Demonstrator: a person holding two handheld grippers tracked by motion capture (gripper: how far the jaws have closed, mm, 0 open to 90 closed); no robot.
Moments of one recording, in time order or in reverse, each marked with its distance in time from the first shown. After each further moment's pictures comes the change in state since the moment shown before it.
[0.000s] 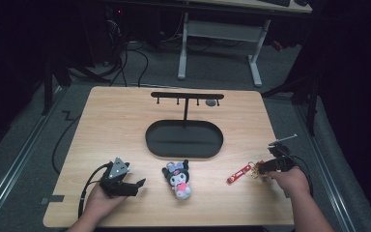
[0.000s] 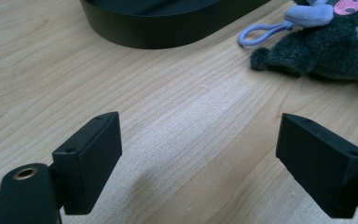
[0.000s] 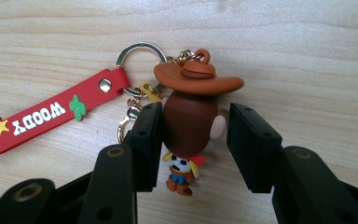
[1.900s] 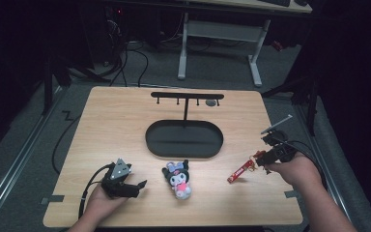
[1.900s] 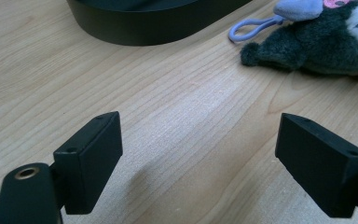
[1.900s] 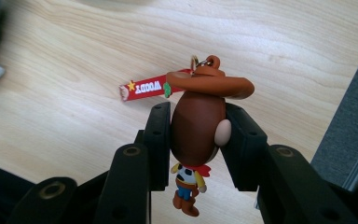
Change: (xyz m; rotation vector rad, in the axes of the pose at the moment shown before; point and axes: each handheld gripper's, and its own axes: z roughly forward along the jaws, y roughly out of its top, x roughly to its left) left arm -0.003 0.000 0.003 0.013 -0.024 0.014; right arm 0.076 0.008 -0.105 0.008 -0.045 -0.274
